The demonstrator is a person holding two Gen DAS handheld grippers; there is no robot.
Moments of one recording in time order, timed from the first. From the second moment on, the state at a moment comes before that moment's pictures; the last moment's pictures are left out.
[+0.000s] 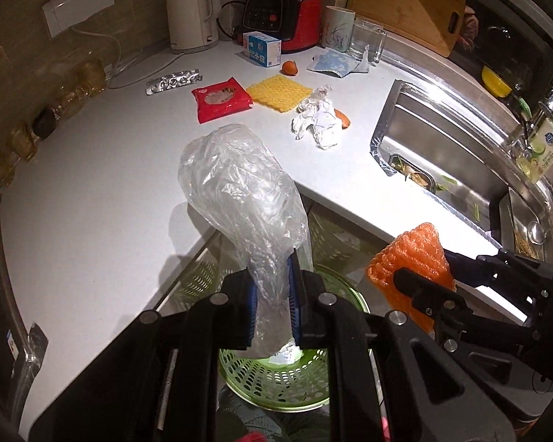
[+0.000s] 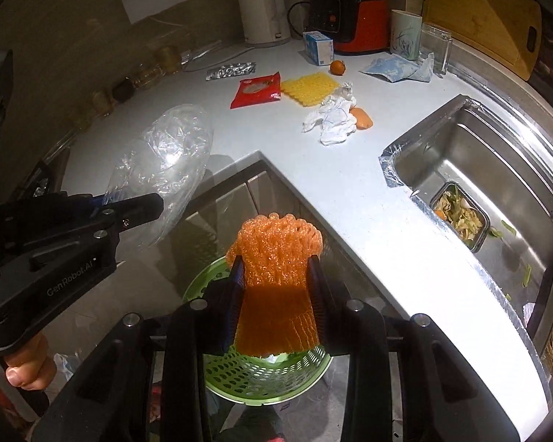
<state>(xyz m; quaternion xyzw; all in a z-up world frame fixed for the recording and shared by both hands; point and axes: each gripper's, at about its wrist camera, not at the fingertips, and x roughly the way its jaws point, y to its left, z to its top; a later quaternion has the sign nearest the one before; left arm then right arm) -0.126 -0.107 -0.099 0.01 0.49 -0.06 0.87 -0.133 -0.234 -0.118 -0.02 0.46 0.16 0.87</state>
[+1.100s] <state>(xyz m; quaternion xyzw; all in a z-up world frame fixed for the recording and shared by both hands) -0.155 -0.112 -0.186 0.01 0.56 -0.08 0.83 -0.146 -0.245 -0.176 -0.01 0.51 0.14 0.85</state>
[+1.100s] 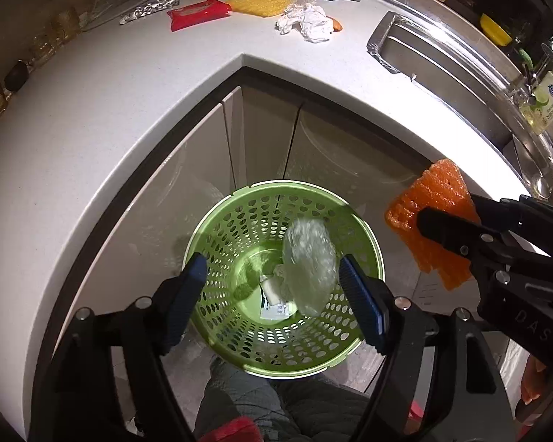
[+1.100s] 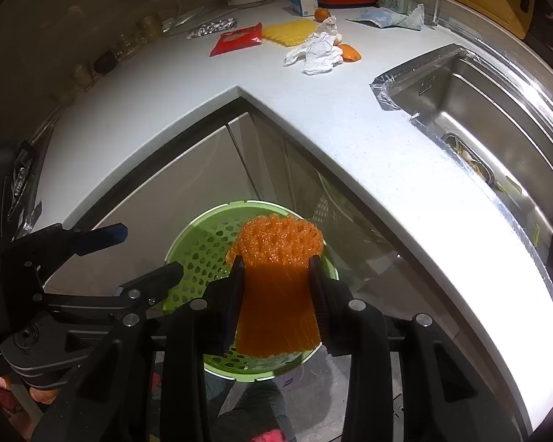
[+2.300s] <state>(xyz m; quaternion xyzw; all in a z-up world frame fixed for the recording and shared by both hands) -0.093 -0.016 -0.129 -0.03 0.51 -0.02 0.86 -0.099 -0.196 -0.170 -0.04 0.51 0.13 0.85</state>
